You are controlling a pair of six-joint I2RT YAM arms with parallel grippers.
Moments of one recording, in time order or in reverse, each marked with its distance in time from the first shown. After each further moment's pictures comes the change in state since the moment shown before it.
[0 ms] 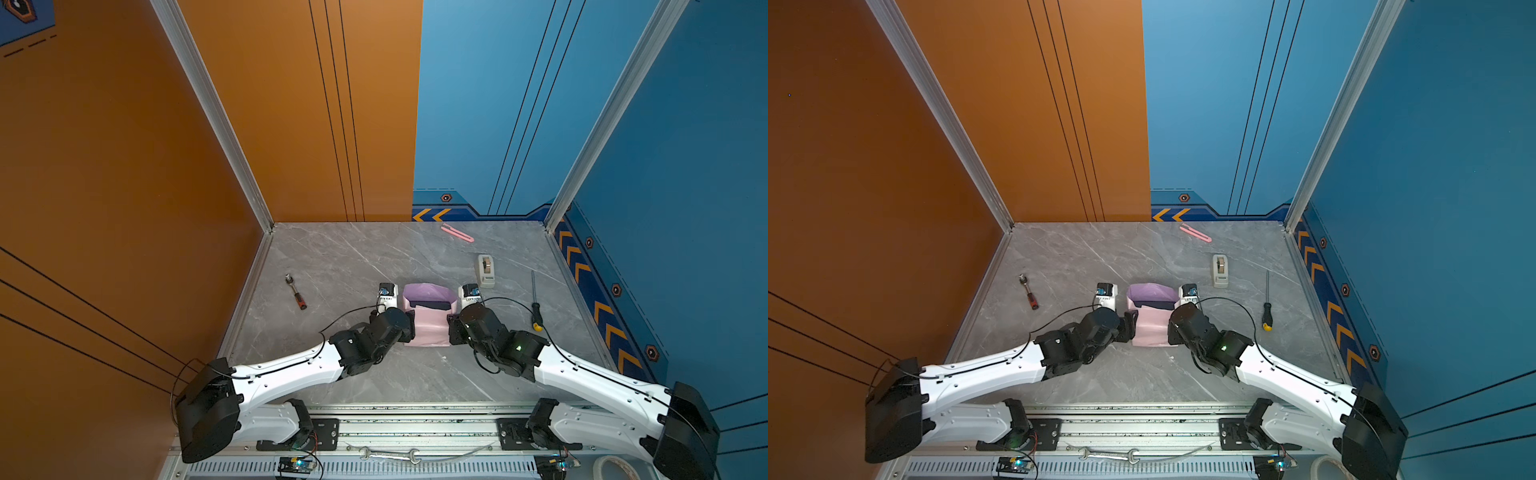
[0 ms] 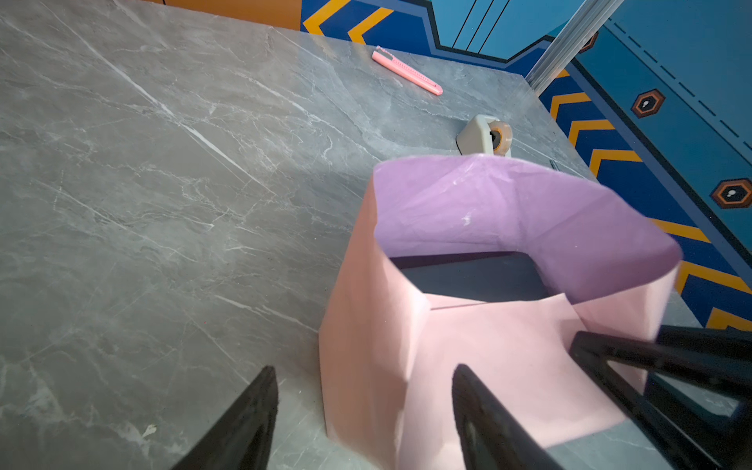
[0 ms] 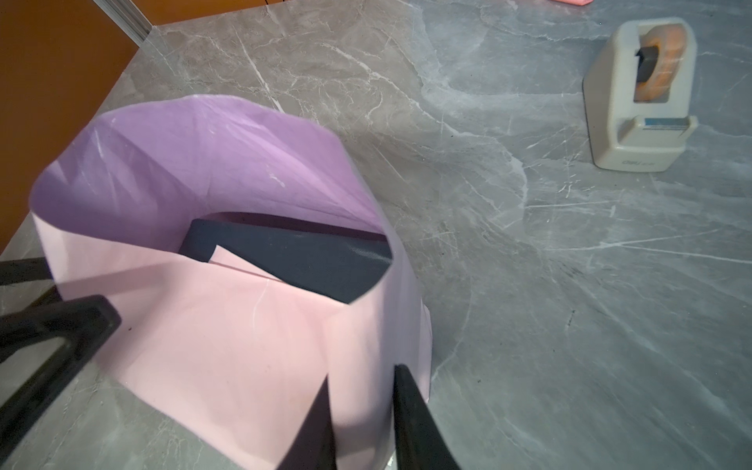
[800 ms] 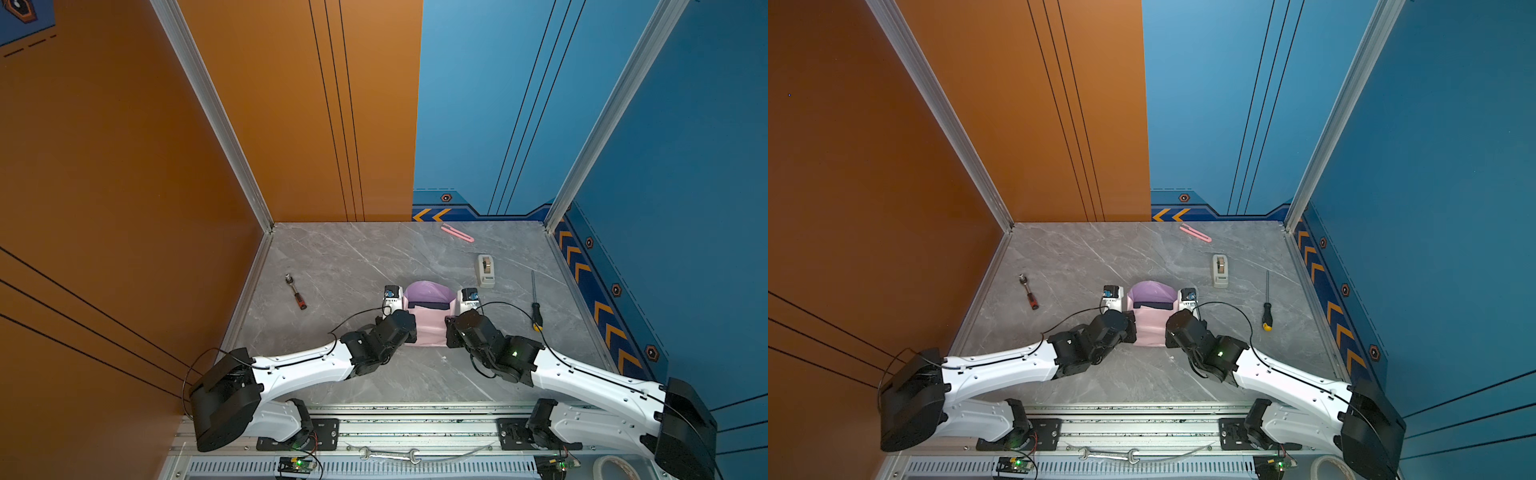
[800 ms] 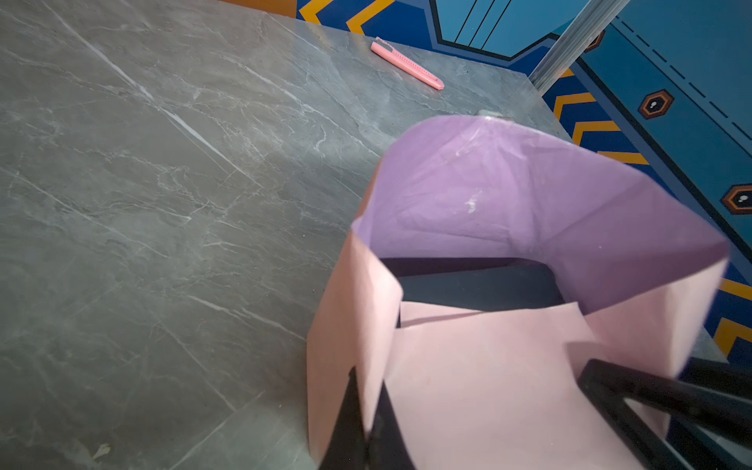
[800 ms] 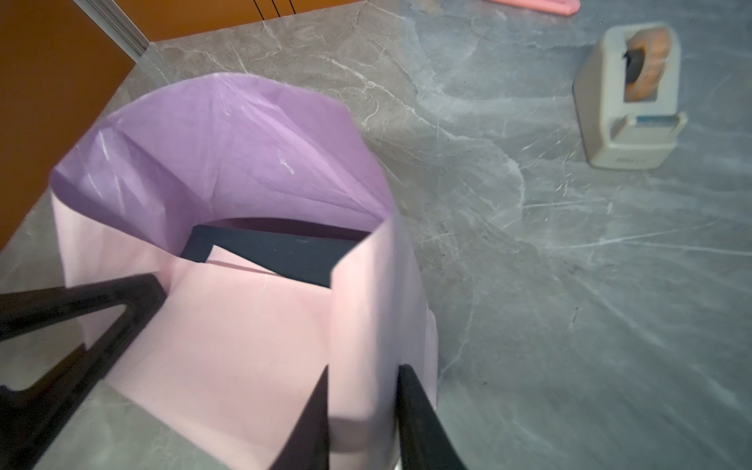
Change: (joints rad) left arm -0.019 0.090 0.005 0.079 -0.028 -0.020; right arm 0.071 0.014 -0.035 0.053 0.115 0.052
